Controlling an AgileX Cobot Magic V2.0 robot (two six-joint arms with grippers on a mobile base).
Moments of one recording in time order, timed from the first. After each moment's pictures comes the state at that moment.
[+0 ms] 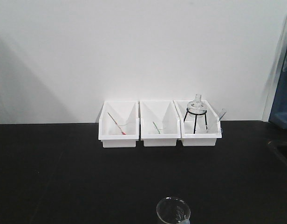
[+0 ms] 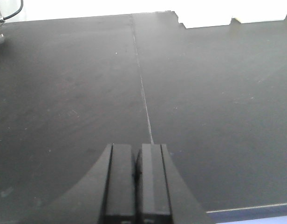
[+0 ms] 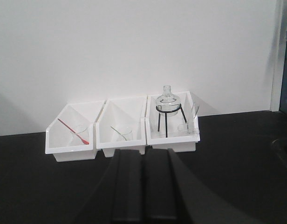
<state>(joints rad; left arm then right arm) -0.07 -0.01 0.03 -0.02 0.01 0.05 0.35 0.82 -0.82 -0.86 0.30 1.00</state>
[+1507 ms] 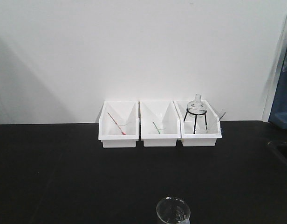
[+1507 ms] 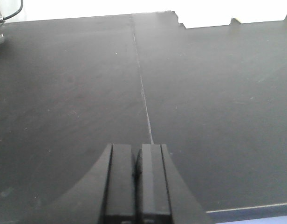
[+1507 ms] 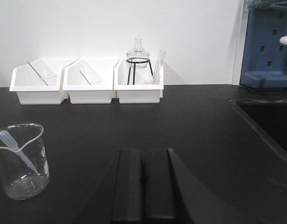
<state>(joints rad) -0.07 -0.01 0.03 -0.02 0.01 0.05 0.06 -0.01 0.03 -0.05 0.10 0.06</state>
